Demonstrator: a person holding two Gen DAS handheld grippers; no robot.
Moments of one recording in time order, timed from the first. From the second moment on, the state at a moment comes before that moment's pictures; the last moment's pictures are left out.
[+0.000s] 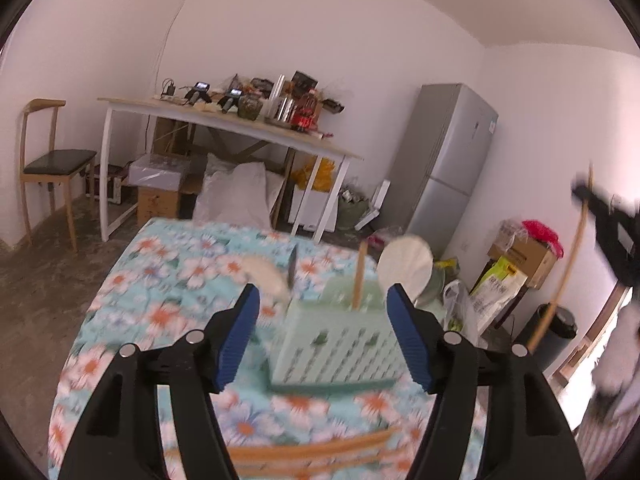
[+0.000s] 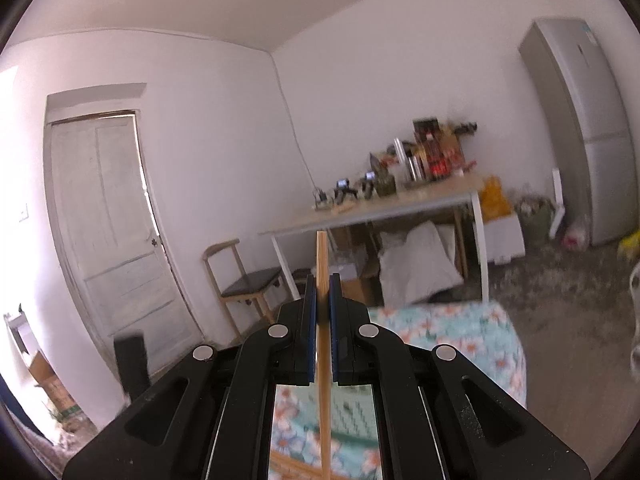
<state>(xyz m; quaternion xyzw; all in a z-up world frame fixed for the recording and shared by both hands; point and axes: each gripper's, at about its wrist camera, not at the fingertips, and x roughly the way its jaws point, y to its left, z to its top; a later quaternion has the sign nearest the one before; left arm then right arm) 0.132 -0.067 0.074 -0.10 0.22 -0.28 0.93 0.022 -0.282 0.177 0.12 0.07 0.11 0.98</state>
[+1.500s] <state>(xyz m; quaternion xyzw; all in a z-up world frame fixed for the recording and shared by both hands) 0.086 -0.083 -0.012 -0.05 0.28 -0.28 0.92 0.100 -0.252 0.130 0.04 0.15 0.13 0.98</state>
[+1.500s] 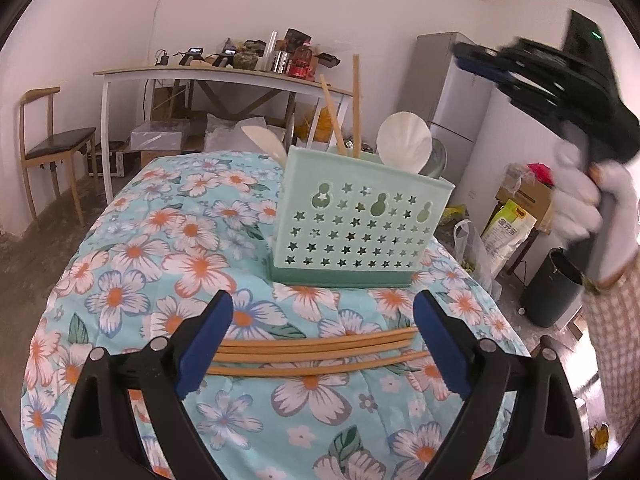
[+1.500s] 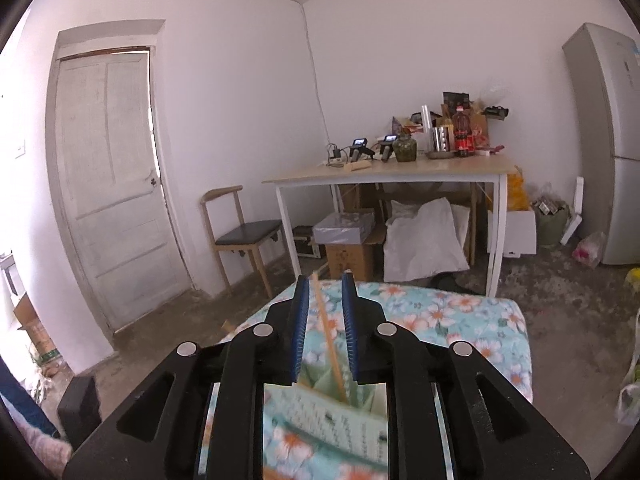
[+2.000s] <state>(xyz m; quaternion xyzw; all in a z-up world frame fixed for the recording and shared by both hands) 0.065 -0.080 -0.042 -0.03 0.36 -0.31 0.88 0.054 -0.276 -0.015 0.21 0.33 0.10 0.91</state>
